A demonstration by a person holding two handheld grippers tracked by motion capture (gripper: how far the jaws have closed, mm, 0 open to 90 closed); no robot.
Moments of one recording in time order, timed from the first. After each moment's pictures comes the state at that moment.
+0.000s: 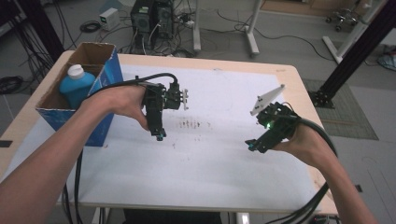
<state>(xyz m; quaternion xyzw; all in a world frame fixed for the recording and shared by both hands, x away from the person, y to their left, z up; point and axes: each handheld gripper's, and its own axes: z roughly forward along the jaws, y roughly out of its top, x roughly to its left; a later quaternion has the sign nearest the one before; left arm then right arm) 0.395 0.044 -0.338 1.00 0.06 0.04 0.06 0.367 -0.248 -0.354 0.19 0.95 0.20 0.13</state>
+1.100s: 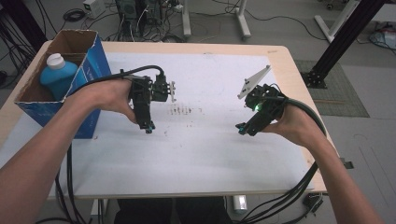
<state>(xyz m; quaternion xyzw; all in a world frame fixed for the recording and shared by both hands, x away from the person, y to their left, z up) 0.393 0.045 -0.353 1.00 0.06 0.04 0.04 0.370 -0.244 -0.360 0.19 0.95 0.19 0.13</state>
